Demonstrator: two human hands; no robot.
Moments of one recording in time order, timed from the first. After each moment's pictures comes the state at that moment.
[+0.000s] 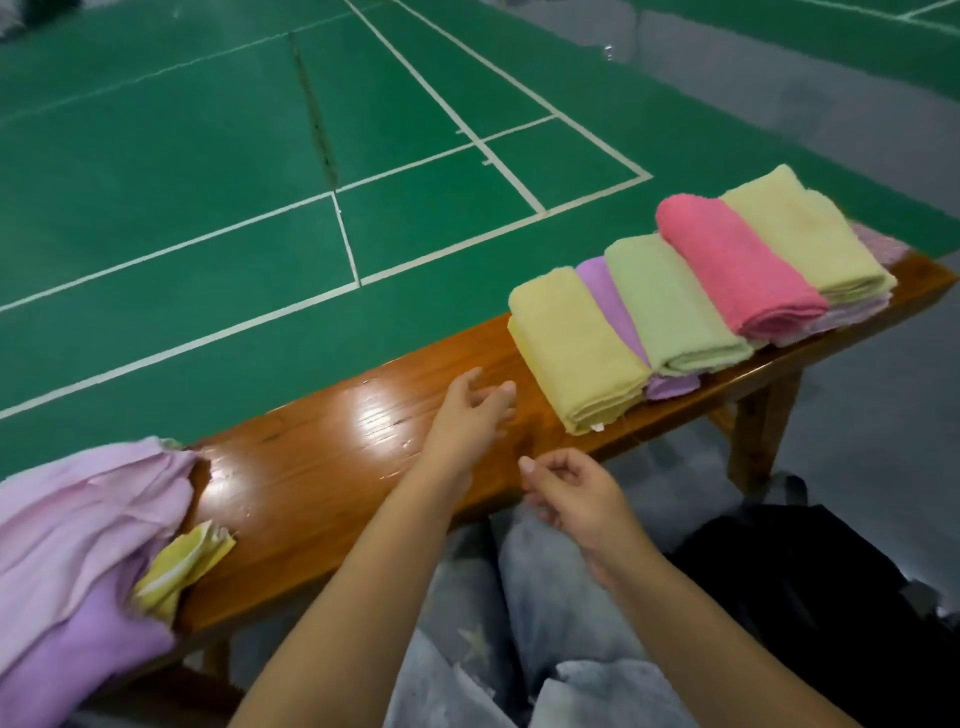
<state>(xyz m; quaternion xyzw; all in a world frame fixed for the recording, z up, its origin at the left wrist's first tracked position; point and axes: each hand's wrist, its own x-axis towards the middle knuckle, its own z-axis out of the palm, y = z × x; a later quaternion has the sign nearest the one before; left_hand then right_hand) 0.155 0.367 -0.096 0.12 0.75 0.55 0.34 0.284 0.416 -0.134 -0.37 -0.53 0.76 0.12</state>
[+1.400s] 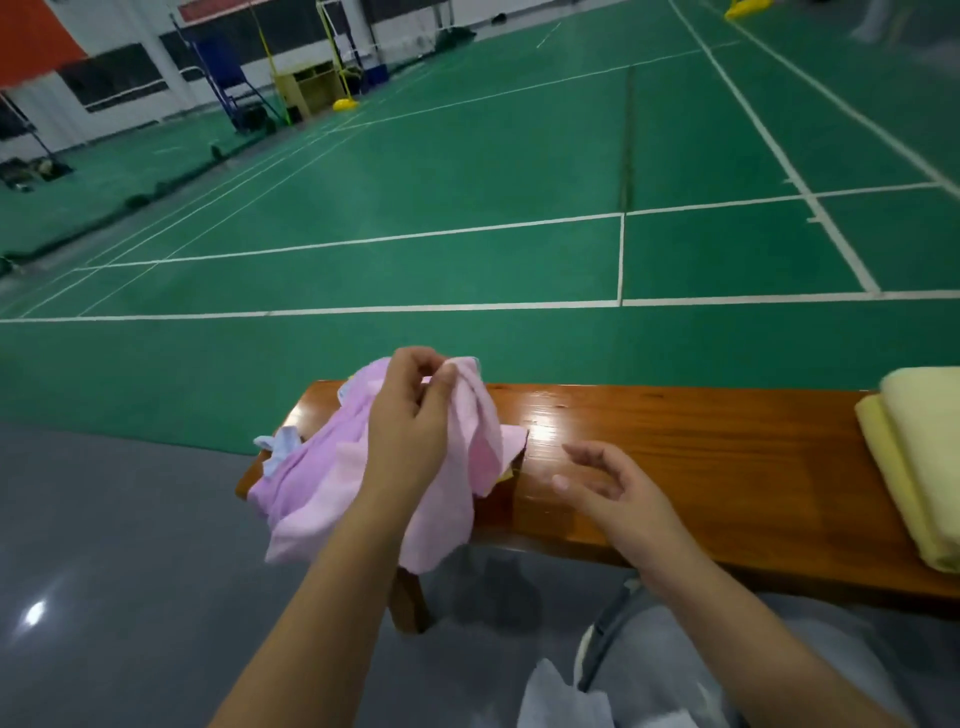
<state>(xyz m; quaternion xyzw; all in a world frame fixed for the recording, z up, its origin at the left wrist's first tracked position) 0.114 0.084 0.003 0.11 0.81 0.54 -0.20 0.177 0.256 -0.076 -0.09 -0.70 0.71 -0.02</state>
